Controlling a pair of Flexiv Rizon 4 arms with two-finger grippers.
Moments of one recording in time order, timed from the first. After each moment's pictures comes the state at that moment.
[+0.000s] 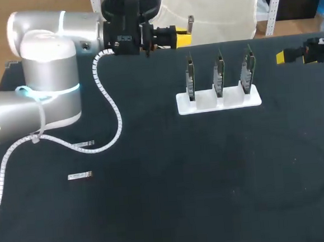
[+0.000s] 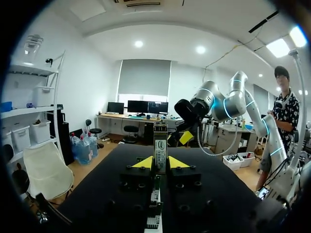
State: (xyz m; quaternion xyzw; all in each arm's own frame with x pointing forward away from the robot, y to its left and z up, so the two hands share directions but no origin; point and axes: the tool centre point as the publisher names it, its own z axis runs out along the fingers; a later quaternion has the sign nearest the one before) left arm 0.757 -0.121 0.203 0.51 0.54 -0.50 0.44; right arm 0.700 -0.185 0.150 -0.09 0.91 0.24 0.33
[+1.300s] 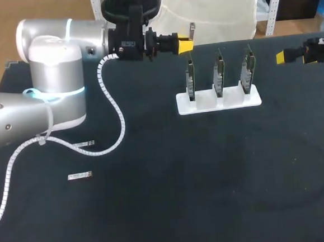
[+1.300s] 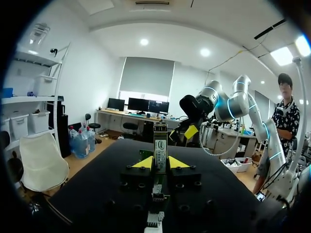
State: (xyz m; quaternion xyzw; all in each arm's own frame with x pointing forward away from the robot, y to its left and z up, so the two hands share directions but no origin) left arm 0.767 -0.124 0.177 0.49 0.56 -0.52 0.43; right arm 0.700 -0.185 0.150 -0.09 0.91 0.24 0.33
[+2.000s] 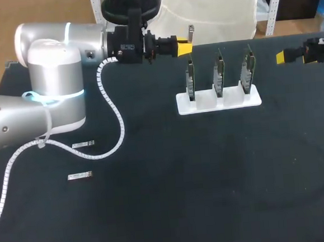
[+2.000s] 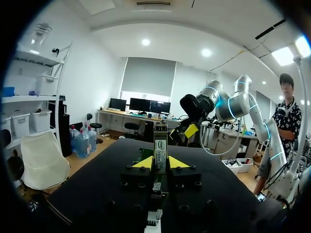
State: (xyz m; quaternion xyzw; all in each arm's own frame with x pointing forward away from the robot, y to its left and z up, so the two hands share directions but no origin) left arm 0.764 -0.121 0.174 0.48 0.56 -0.51 0.43; right arm 0.701 -0.185 0.151 -0.10 0.91 0.24 0.33
